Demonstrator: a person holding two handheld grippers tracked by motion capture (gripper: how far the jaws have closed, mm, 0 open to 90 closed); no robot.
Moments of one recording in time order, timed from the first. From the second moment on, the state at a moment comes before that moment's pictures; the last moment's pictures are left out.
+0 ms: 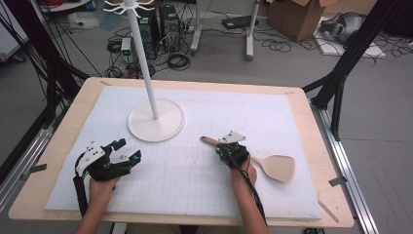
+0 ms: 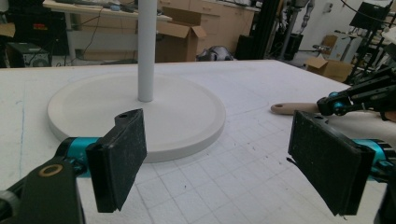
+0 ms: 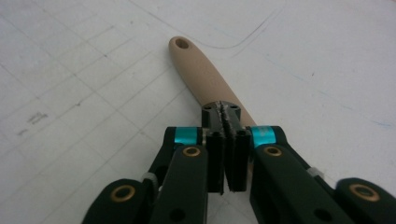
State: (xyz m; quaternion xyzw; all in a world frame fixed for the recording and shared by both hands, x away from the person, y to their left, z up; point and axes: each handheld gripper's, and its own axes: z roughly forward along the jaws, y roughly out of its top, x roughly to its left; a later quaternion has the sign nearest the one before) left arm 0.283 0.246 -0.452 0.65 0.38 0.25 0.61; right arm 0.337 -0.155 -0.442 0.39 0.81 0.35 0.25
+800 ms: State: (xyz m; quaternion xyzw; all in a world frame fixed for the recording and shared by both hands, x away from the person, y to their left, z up) left arm 0.284 0.246 -0.452 0.65 0.38 0.24 0.62; right arm 0.244 -0.289 -0.415 0.41 0.69 0.49 0.33
